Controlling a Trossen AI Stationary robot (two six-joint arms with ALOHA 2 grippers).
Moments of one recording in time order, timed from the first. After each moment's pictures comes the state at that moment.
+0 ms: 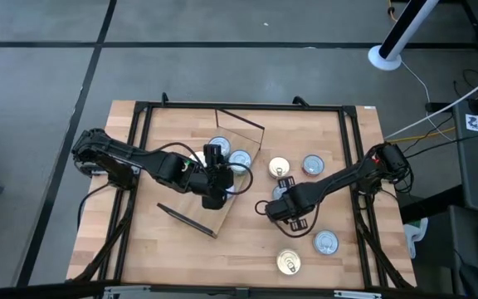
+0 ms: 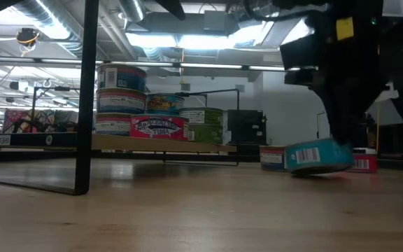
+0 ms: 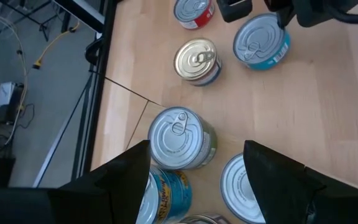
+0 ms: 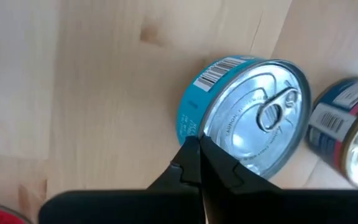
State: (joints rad) left arm -0.28 1.62 1.56 -0.94 -0.61 -0.02; right arm 0.37 1.78 1.23 -1.01 0.16 0.10
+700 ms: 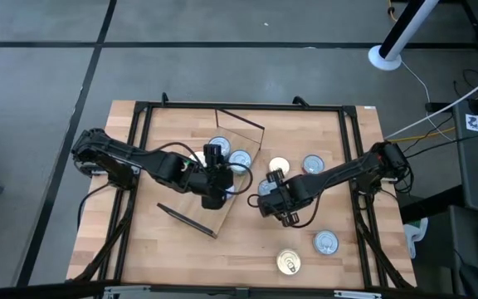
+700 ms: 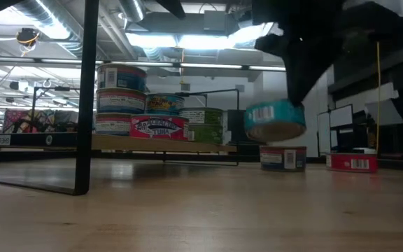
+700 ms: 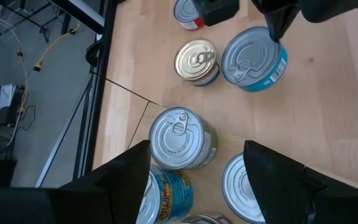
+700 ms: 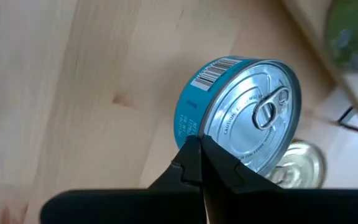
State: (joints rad) left arm -0.28 1.62 1.56 -0.94 -0.61 -0.01; right arm 0.32 1.78 1.41 -1.04 0.23 -0.06
